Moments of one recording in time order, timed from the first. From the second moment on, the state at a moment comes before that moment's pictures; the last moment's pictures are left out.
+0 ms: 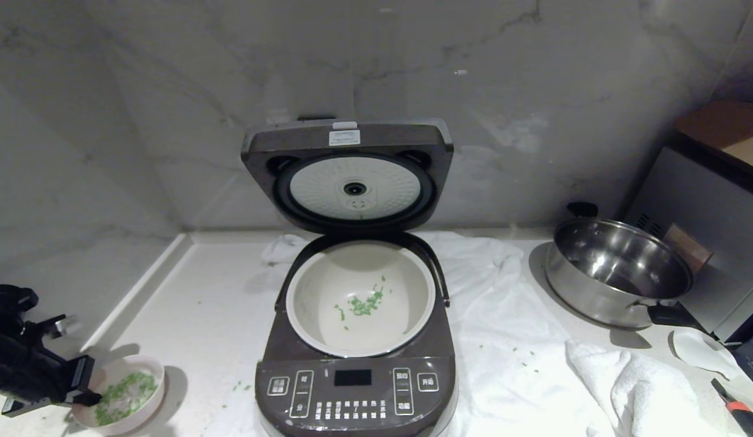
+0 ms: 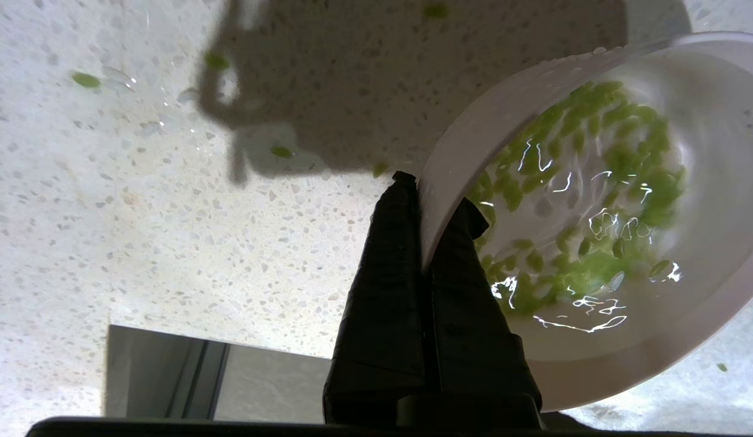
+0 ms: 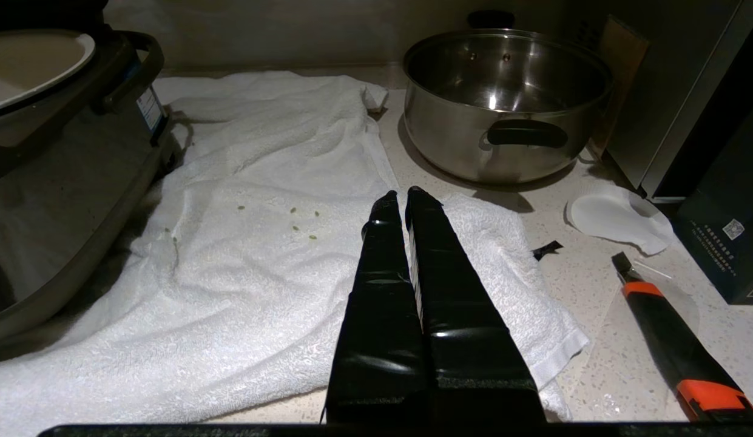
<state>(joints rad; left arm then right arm) 0.57 2.02 -0.98 0.37 -0.22 0.24 0.00 0.00 0.00 0.00 0.00 0.01</state>
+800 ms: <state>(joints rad) 0.48 2.01 -1.29 0.69 -0.31 0.17 0.00 0.00 0.00 0.00 0.00 0.01</state>
